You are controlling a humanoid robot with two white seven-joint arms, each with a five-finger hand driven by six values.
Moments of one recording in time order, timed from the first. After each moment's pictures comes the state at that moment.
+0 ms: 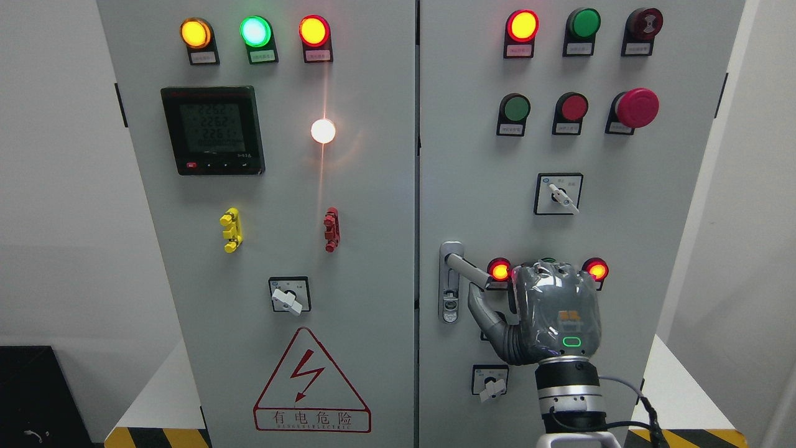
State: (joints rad) left arm 0.00 -0.10 -0.14 -0.05 0.14 -0.06 -0.06; right arm -0.46 0.13 0.17 -1.80 1.53 0.18 0.02
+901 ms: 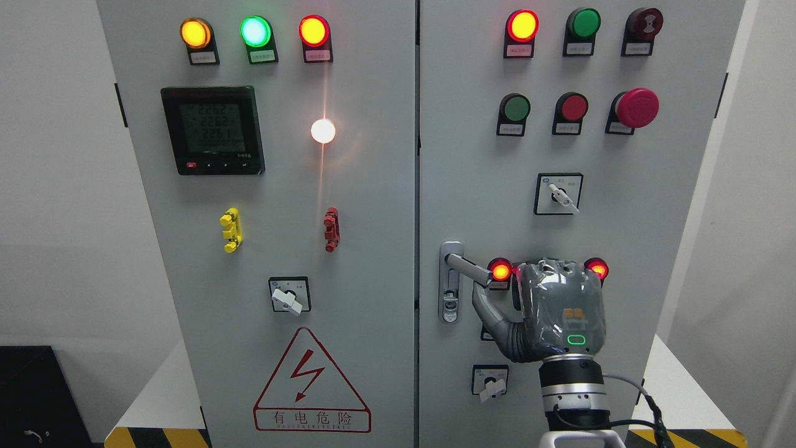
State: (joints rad) left arm 0.00 -0.10 -0.14 -0.05 0.14 -0.06 -0.06; right arm -0.47 0.13 0.16 -1.81 1.53 0.18 0.01
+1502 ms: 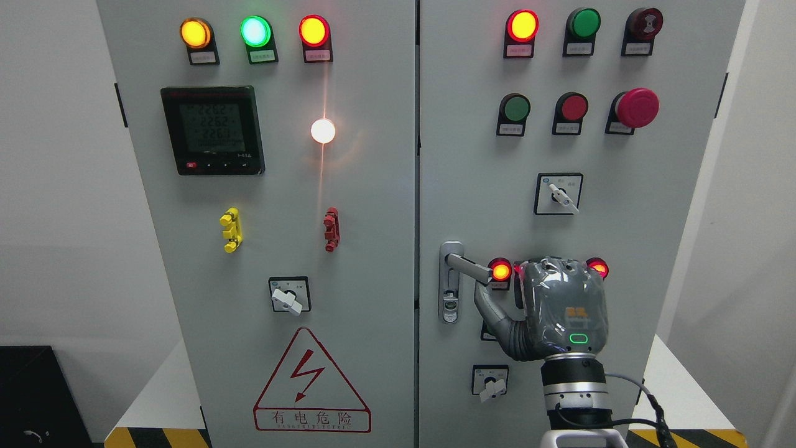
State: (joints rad) left arm 0.00 -0.10 -0.14 -0.05 0.14 -0.06 -0.06; right arm -0.47 0.13 0.15 -1.81 1.53 0.18 0.01
